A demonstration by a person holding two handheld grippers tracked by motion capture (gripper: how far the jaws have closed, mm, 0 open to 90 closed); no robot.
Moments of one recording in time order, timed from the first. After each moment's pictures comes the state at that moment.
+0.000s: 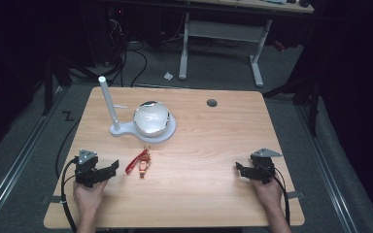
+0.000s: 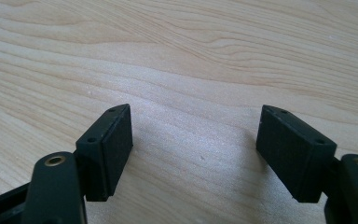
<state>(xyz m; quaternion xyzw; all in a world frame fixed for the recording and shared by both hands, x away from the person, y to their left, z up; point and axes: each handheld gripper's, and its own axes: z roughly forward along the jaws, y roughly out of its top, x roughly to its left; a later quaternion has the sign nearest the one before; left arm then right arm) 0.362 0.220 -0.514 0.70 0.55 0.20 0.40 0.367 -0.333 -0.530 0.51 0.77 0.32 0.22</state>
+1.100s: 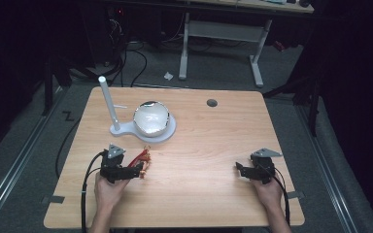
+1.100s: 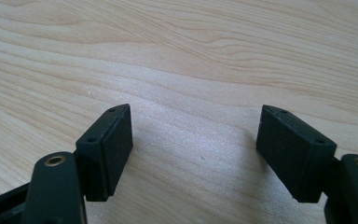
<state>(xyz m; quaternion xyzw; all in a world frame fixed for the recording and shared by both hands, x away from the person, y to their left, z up) 0.376 0.155 -0.505 0.77 0.48 0.16 0.39 0.367 -0.333 -0.530 0.51 0.77 0.32 0.22</state>
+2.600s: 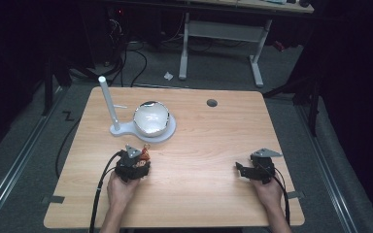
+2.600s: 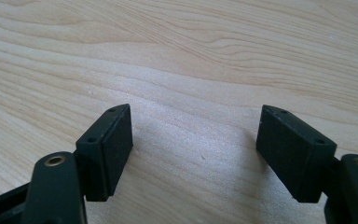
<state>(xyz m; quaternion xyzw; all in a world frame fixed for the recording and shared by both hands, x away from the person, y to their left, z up) 0.386 0.116 -0.527 0.79 0.48 0.19 0.32 0.367 -0.334 -0.531 0.51 0.77 0.32 0.22</state>
